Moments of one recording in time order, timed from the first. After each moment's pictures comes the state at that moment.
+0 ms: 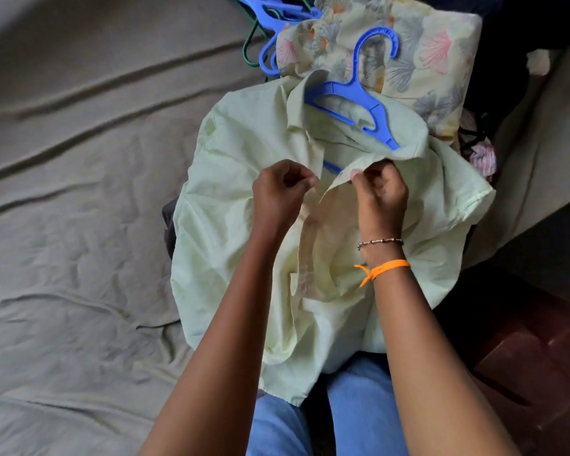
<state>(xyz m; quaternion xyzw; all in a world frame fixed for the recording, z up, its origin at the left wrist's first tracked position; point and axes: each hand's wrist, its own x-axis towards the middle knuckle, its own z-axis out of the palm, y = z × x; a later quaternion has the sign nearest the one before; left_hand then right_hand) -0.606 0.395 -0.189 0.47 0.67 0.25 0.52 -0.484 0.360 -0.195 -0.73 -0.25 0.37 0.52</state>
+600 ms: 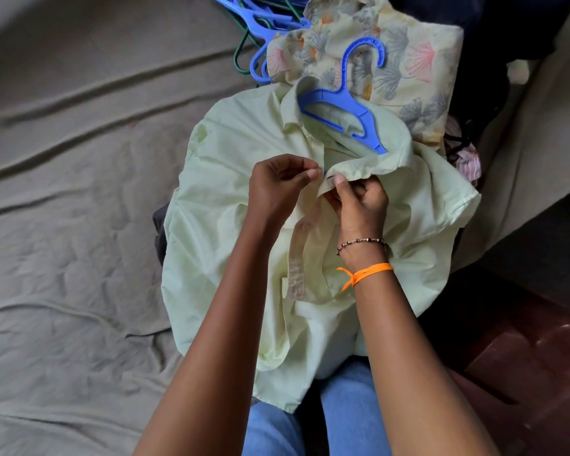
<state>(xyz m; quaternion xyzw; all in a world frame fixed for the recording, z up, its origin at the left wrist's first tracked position) -0.598 0.404 -0.171 0.41 0.62 0.29 0.61 -0.497 0.362 -0.193 -0.69 -0.11 0.45 0.55</state>
